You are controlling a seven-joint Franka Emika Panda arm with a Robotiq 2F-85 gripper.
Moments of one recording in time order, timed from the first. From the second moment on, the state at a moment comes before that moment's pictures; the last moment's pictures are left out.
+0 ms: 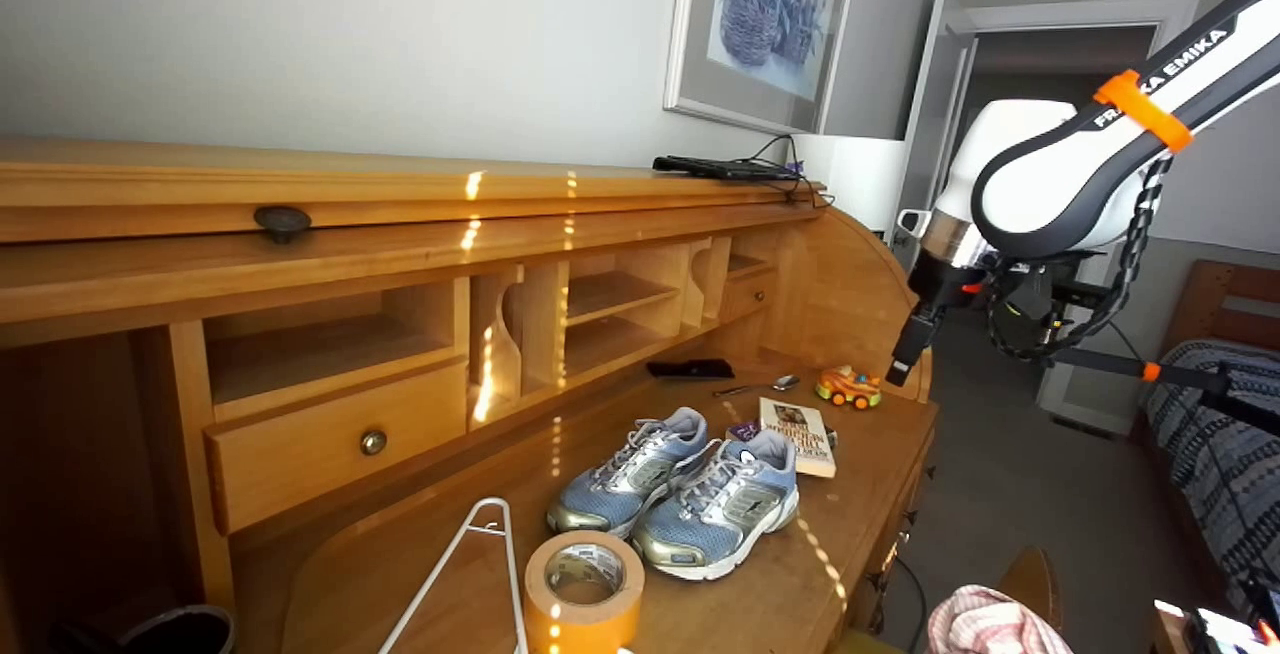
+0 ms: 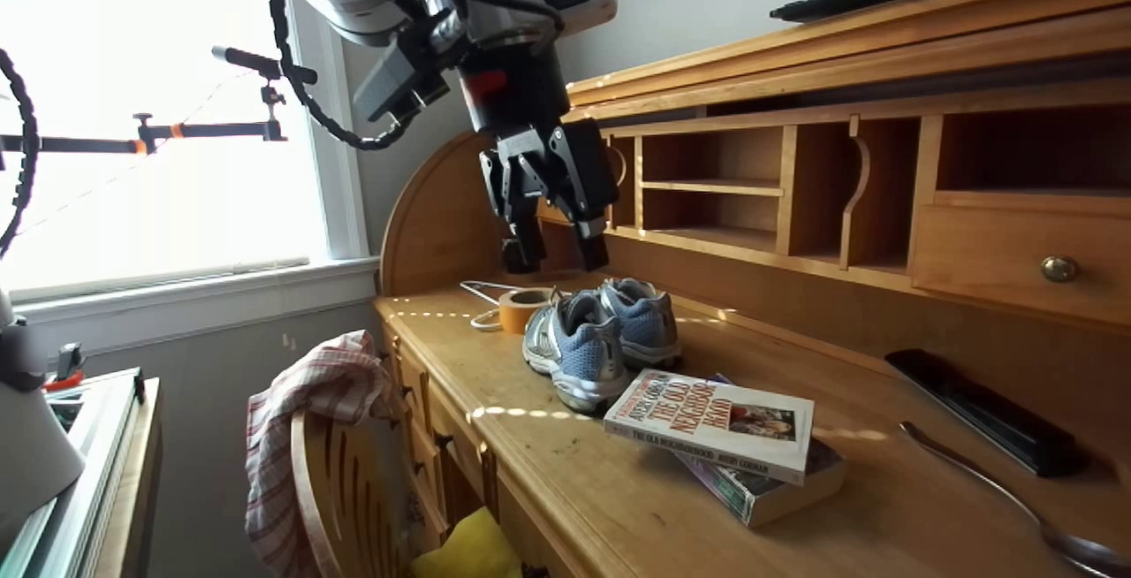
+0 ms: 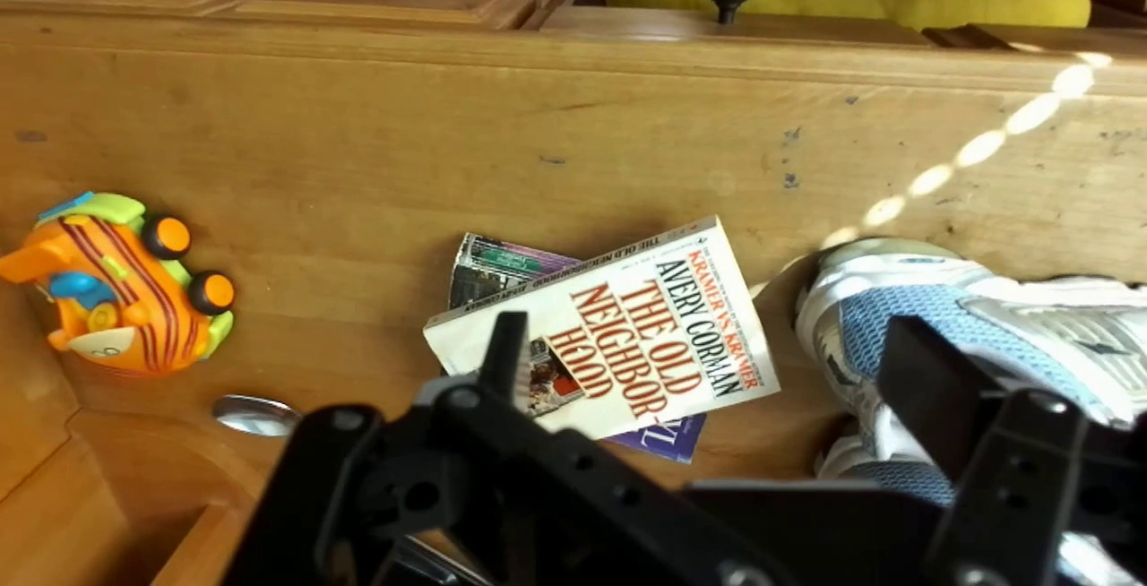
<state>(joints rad) -0.23 -0.15 -0.35 -2.59 -0.14 2.68 -0.43</state>
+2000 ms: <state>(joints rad) -0.27 0.13 -0.28 -2.56 -1.08 2.93 0.13</state>
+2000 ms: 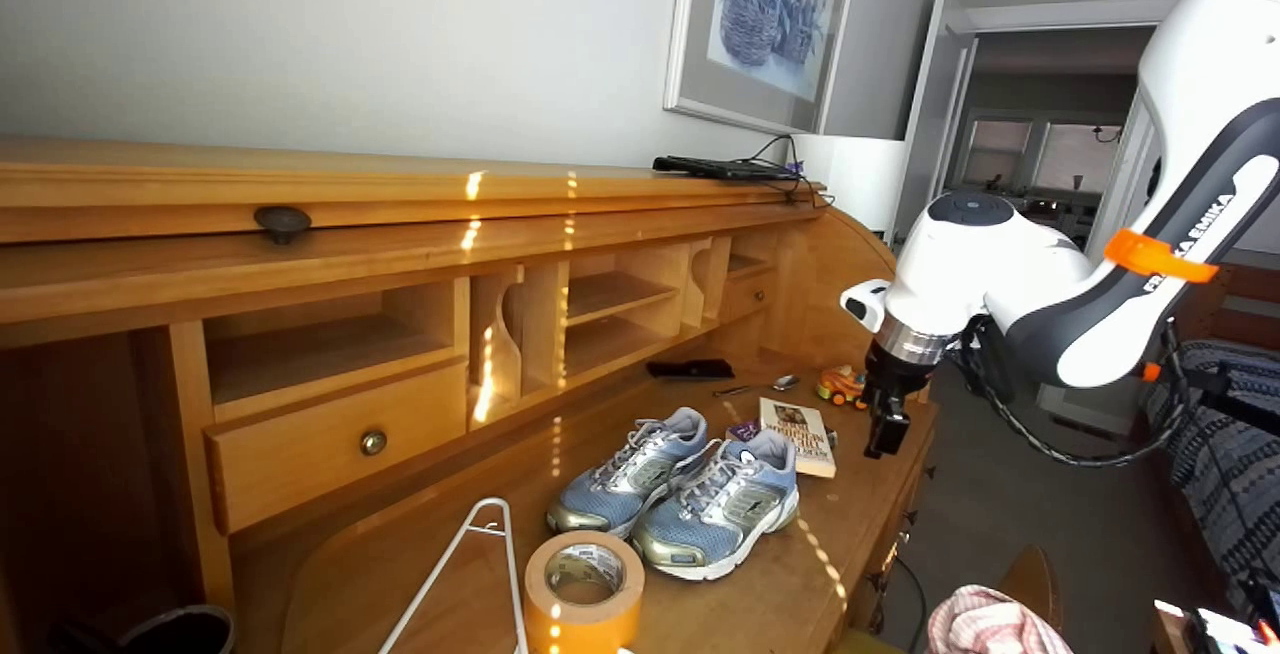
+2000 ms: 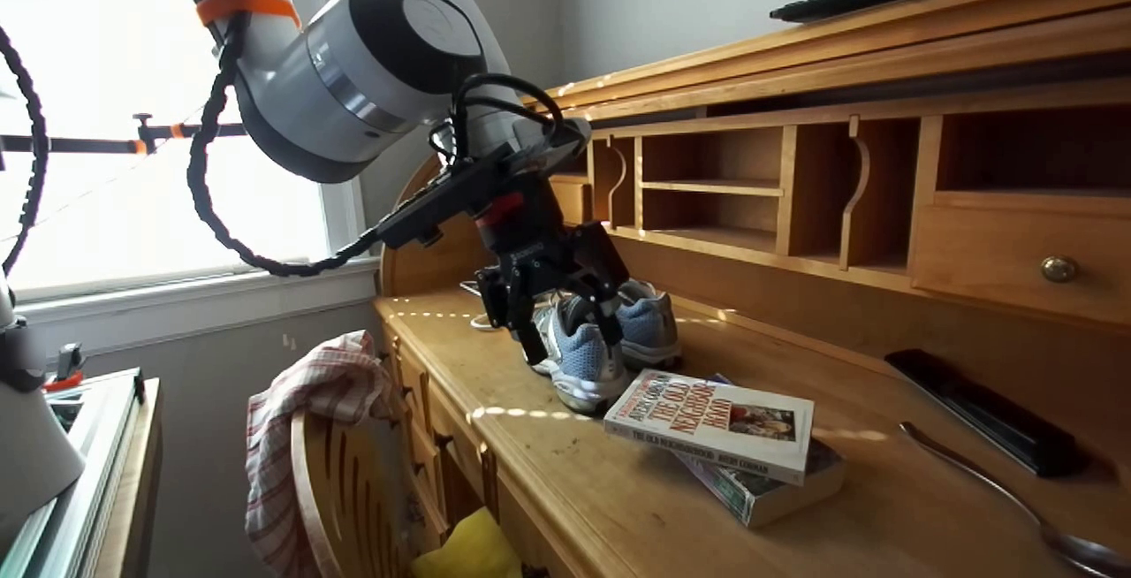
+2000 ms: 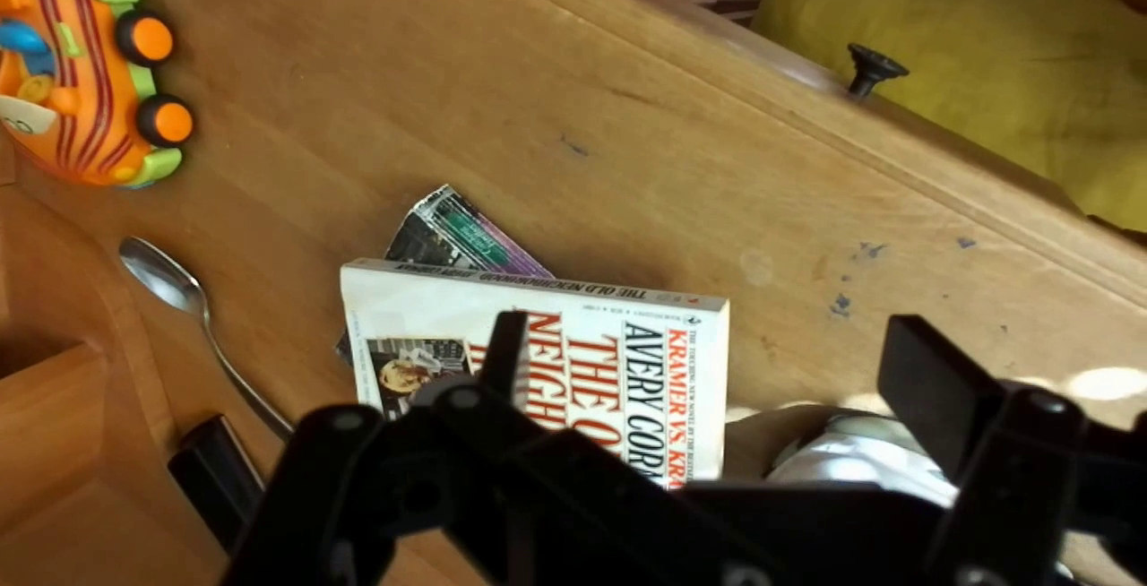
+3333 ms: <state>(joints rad) -0.20 0.44 -0.30 -2.31 -1.45 2.96 0.59</state>
